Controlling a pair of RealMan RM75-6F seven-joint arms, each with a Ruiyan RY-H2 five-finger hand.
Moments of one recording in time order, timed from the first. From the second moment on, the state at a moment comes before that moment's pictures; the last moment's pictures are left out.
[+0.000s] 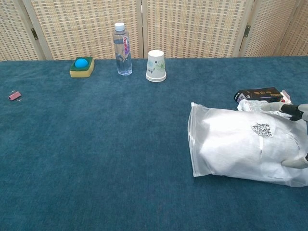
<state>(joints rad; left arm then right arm) -0.09 -1.26 -0.01 -1.52 1.55 1.50 0.08 0.32 -1.39 0.09 -1.68 -1.19 1.05 -0.29</state>
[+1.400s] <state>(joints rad) -0.22 -1.24 -0.09 -1.65 1.66 1.49 0.15 0.44 -1.45 0.14 -1.58 -1.63 1.33 -0.10</state>
